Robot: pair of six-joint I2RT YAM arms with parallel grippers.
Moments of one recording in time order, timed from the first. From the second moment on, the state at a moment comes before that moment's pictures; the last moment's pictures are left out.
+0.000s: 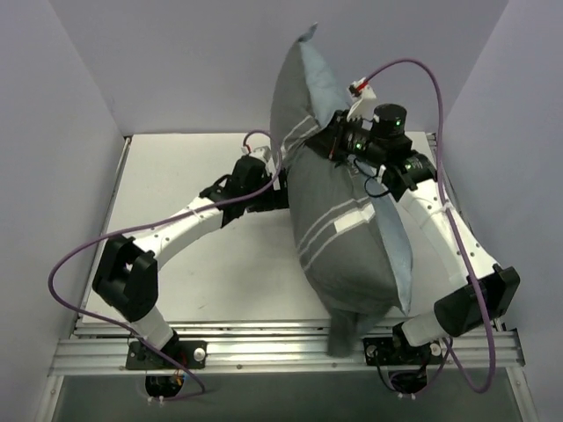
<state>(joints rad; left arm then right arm) -0.63 1.67 1.32 -0.30 0.01 -0.64 0.35 1.47 1.53 -0.26 -0.46 0.40</state>
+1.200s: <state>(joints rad) -0.39 0.98 1.25 -0.77 -0.22 -0.58 0.91 1.60 1.36 -0.23 -0.19 0.36</state>
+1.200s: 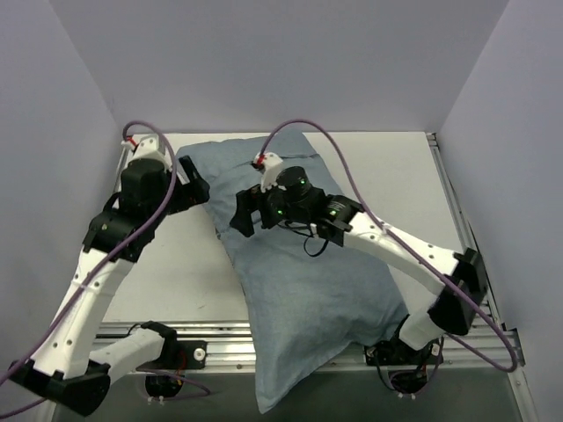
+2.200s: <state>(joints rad) -0.27 1.83 1.54 -0.44 -0.03 -0.47 0.85 1.17 0.90 -0.39 0.15 0.55</state>
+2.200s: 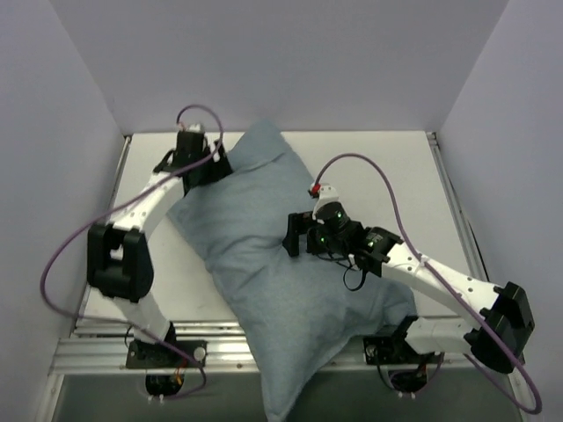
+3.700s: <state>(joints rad) -0.32 1.64 1.65 -0.64 0.07 -0.36 0.51 1.07 0.92 -0.39 0.22 0.47</state>
